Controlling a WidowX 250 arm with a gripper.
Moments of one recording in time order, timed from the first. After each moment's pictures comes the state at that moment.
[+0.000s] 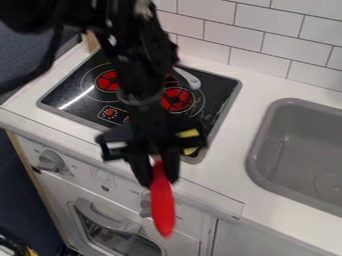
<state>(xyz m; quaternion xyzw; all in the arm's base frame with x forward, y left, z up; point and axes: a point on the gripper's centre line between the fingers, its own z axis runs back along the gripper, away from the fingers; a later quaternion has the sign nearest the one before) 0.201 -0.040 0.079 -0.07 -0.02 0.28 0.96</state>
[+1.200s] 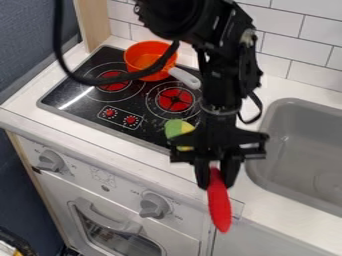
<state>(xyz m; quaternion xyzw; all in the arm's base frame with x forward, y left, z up) 0.252 -0.080 0.042 -0.03 0.03 0.27 0.96</state>
